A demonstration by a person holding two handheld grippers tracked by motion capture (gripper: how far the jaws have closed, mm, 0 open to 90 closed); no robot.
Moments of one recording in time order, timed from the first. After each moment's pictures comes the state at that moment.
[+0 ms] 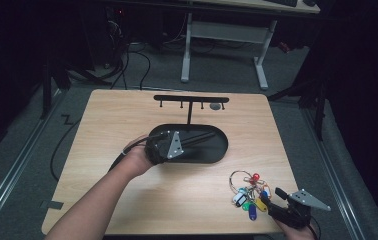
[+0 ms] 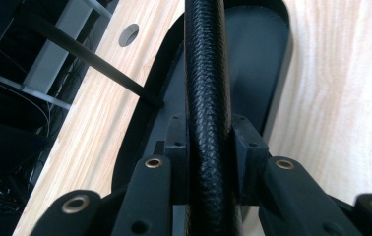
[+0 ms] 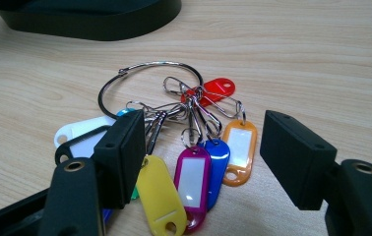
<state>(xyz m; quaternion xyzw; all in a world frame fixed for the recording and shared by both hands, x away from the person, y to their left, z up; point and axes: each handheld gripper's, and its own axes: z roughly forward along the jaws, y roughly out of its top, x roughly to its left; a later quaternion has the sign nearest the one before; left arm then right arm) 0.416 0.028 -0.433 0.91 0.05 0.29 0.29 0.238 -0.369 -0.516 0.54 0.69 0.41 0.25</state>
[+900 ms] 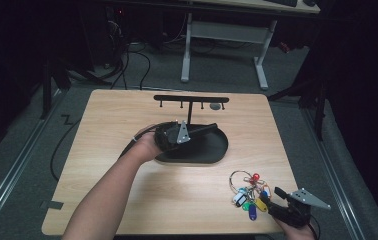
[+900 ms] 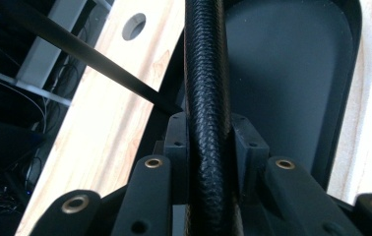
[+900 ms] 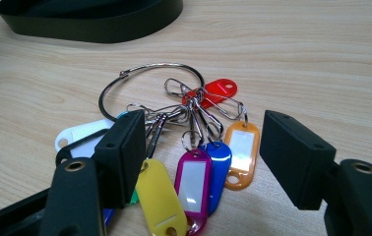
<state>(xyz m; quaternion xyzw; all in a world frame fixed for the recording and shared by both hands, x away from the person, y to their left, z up) 0.462 0.008 -0.447 0.92 0.05 0.28 0.27 0.241 -0.371 -0.518 0.54 0.69 0.42 0.24</state>
